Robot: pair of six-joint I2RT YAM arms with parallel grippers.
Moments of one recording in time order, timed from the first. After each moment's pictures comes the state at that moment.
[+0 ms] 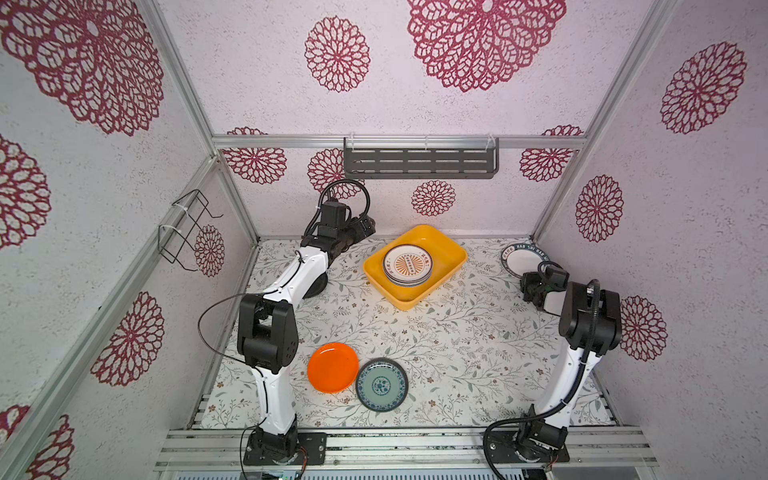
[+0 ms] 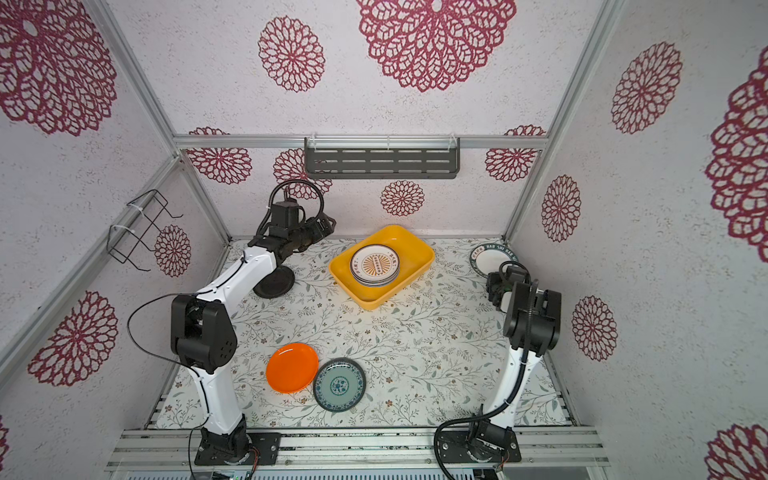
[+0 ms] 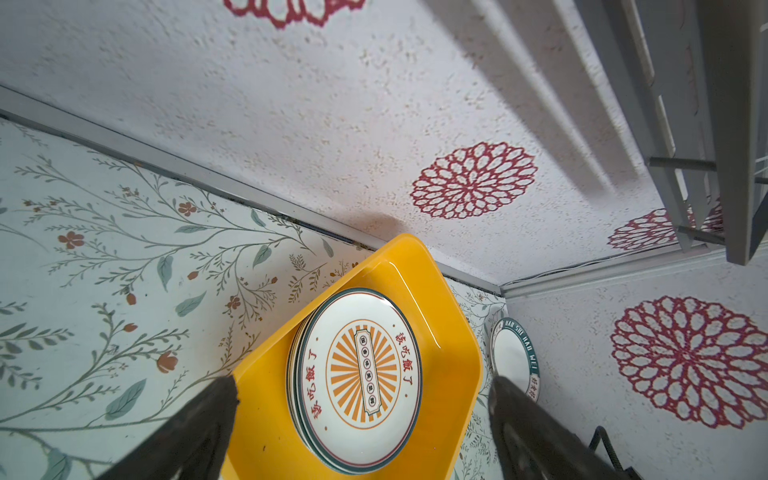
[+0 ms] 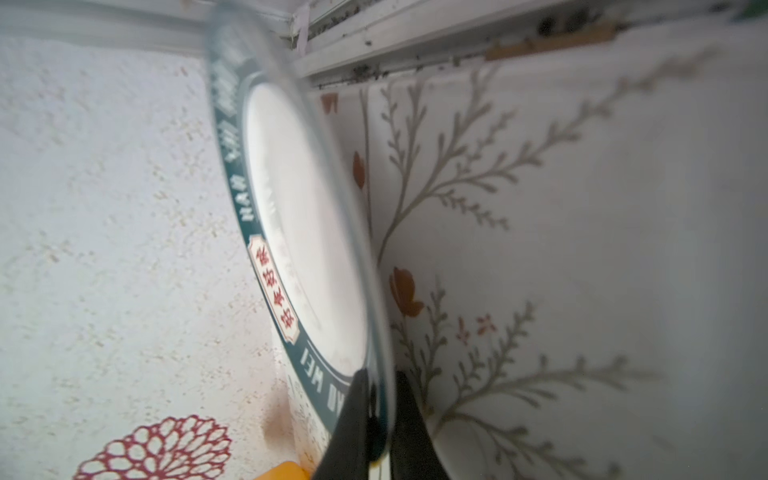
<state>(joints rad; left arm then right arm) -0.27 1.98 1.76 -0.27 0.15 -0.70 -0.31 2.17 1.18 0.42 -0.21 1.36</state>
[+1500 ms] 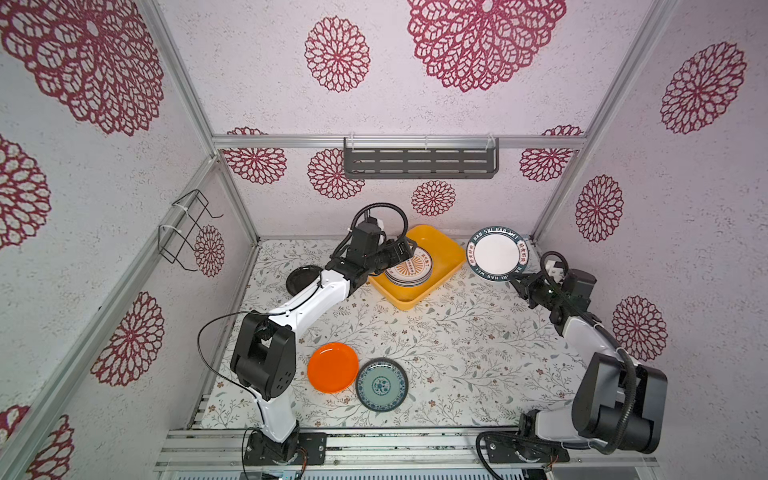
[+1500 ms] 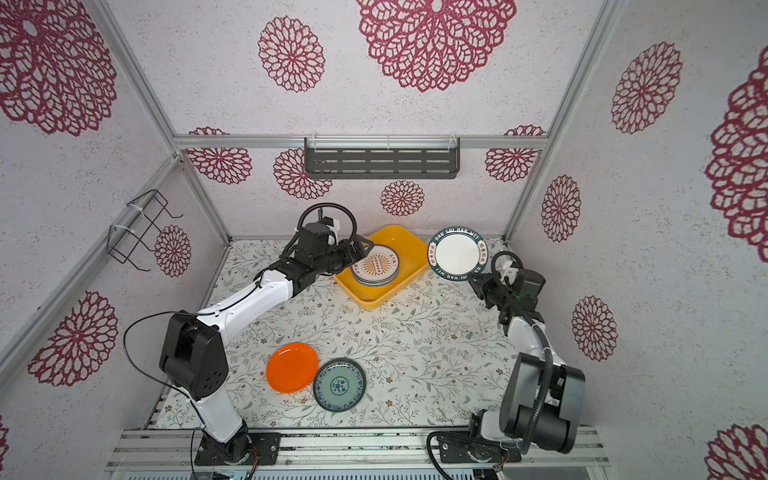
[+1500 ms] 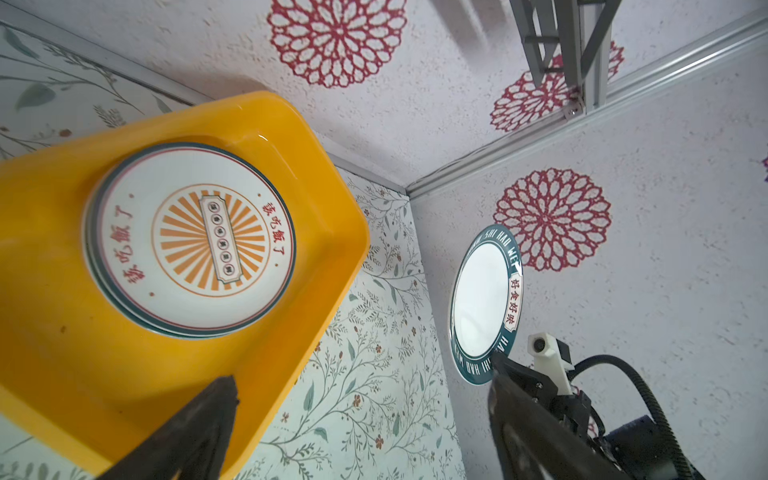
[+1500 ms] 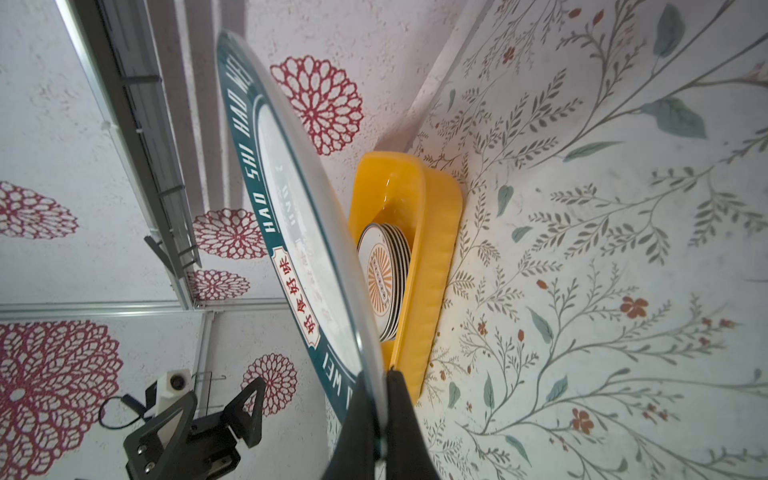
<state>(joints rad) -0.53 1.80 1.49 -0.11 0.23 -0.85 -0.28 1.36 0.80 0.11 -0.76 0.95</state>
